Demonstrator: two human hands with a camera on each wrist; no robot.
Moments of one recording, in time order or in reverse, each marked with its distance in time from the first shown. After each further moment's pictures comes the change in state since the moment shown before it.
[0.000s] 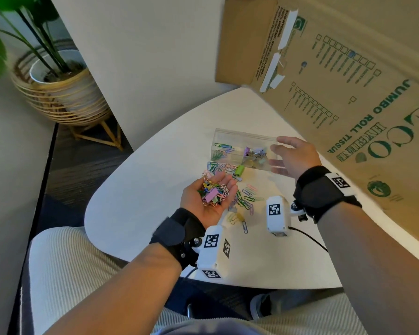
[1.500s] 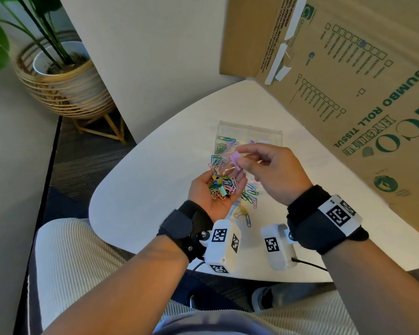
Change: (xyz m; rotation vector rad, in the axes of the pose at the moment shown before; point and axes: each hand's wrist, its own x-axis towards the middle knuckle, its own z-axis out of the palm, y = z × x) left_hand -0.002 -0.006 0.007 -0.002 -0.021 -0.016; right_hand -0.065 0.006 0.028 -0.256 -0.365 -0.452
